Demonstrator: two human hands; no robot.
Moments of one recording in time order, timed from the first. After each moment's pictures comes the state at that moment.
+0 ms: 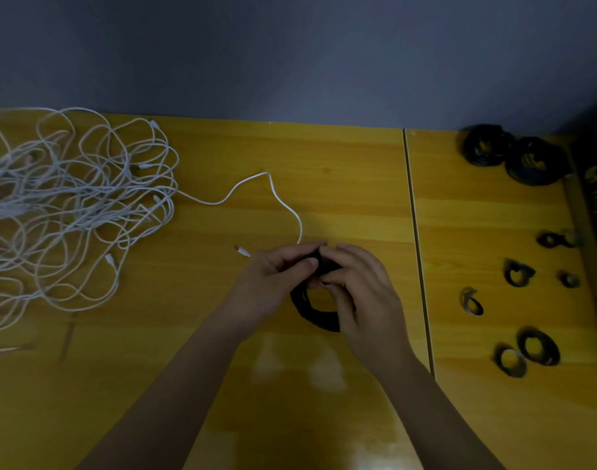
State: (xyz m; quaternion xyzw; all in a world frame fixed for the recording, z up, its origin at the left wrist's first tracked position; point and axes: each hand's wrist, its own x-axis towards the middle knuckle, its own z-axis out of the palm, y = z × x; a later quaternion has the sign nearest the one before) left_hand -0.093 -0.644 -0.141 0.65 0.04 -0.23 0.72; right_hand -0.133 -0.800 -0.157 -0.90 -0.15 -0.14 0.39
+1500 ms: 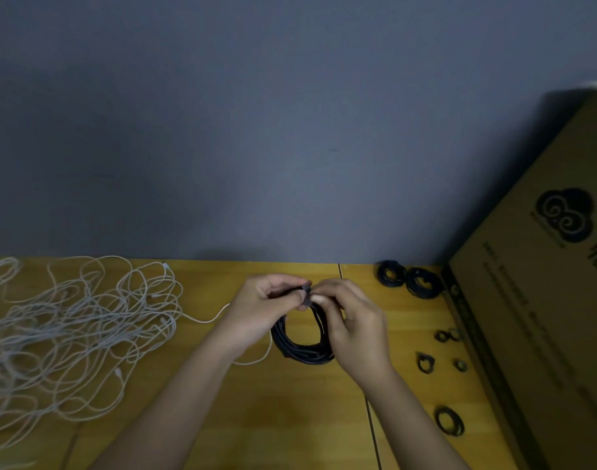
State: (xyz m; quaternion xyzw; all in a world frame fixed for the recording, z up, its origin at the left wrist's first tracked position) left_hand -0.075 -0.659 0.041 0.70 -0.06 -0.14 0.70; right_hand -0.114 -0.812 0.022 -0.86 -0.12 -0.28 0.41
